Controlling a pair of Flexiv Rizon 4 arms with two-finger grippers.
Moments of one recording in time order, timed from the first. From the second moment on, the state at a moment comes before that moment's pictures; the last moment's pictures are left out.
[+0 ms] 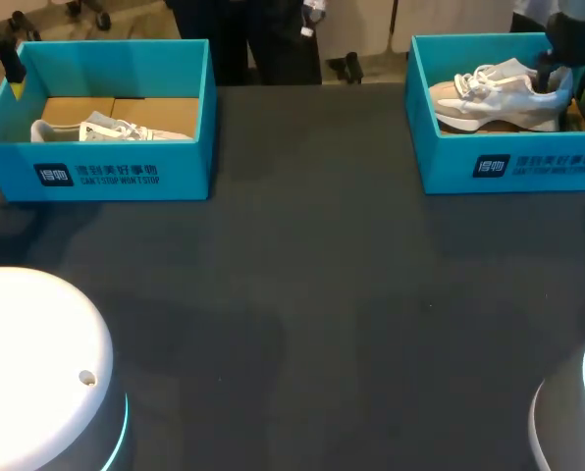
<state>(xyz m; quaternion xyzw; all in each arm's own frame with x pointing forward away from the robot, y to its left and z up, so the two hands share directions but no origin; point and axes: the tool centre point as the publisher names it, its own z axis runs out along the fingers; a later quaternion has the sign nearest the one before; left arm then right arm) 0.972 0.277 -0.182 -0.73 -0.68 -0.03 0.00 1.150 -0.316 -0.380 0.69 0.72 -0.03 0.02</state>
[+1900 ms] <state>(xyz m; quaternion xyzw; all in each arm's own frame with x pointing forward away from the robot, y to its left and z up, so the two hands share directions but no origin) 0.972 0.277 -0.182 -0.73 -0.68 -0.03 0.00 1.160 -0.353 -0.302 0.73 0.68 -0.05 0.07</state>
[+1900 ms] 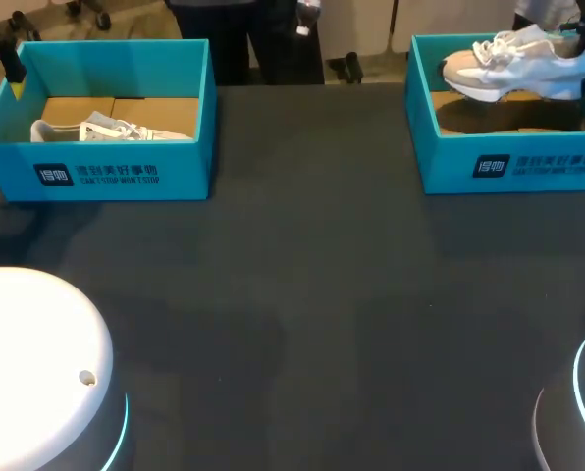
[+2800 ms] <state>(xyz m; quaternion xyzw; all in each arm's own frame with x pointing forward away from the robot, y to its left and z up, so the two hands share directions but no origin) 0.972 0.277 -0.182 -0.73 -0.68 -0.03 0.00 1.116 -0.310 -0.153 0.73 0.67 -0.04 0.11</state>
